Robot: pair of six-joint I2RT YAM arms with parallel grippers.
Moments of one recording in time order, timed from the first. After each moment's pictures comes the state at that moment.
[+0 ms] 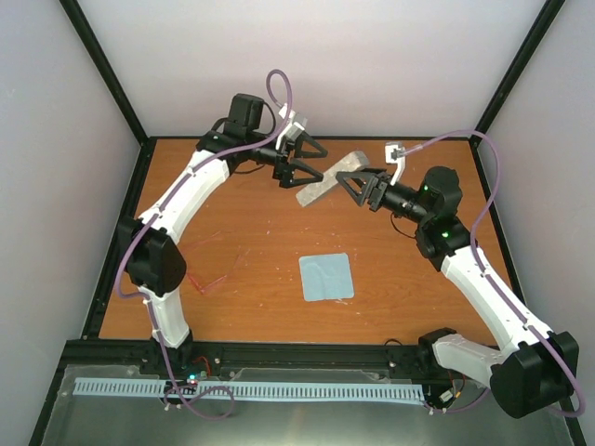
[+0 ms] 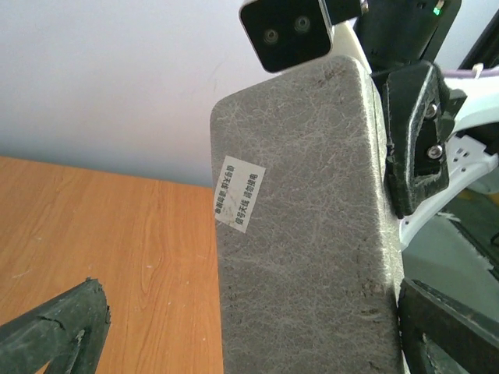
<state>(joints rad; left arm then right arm) -0.44 1.86 1.86 -0.56 1.29 0.27 0.34 1.09 0.91 0.21 -0.70 0.64</state>
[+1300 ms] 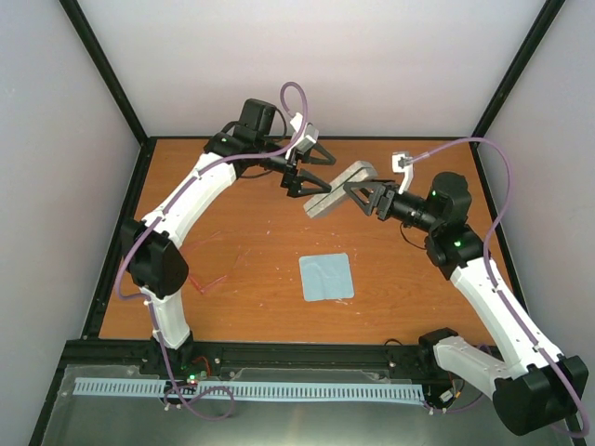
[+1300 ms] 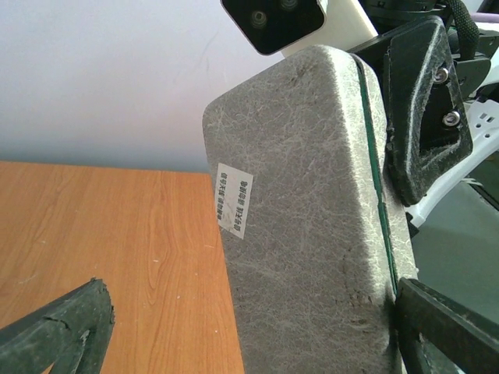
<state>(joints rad) -0.49 1.86 1.87 -0.68 1.19 0.46 0.31 0.99 0.91 -0.01 -0.72 0.62</state>
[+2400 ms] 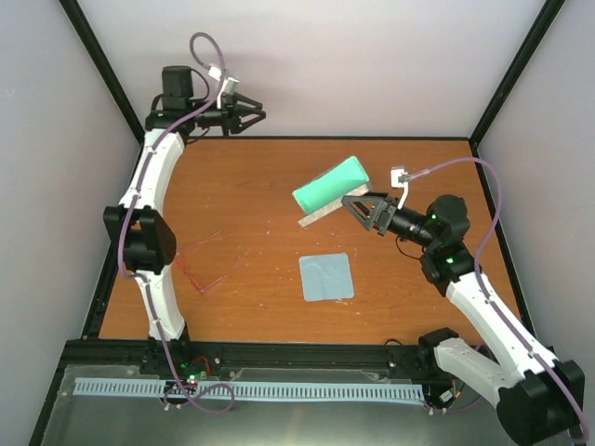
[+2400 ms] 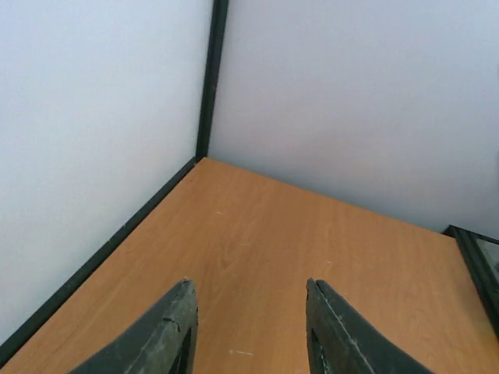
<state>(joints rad) -0.12 2.02 2.09 -0.49 1.17 0.23 0.33 0.89 0.72 0.25 -0.78 0.76</state>
